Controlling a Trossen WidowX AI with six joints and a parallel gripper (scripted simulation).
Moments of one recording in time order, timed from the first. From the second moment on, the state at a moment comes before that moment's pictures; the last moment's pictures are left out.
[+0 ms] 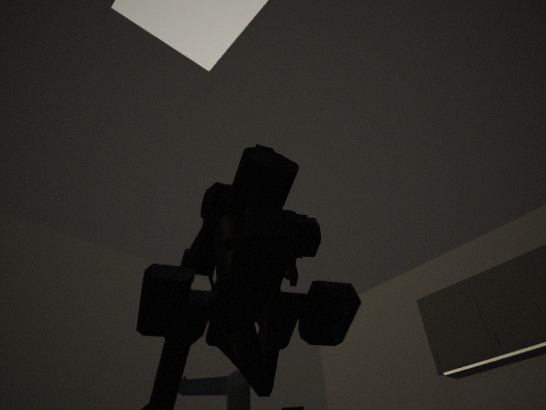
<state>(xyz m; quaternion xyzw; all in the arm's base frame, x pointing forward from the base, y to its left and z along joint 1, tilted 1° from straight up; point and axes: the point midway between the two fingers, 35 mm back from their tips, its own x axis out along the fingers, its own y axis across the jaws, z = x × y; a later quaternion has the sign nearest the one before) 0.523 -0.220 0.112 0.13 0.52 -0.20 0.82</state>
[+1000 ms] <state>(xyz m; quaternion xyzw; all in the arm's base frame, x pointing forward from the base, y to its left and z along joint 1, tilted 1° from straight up) 0.494 -0.220 0.084 0.13 0.57 -0.17 0.79</state>
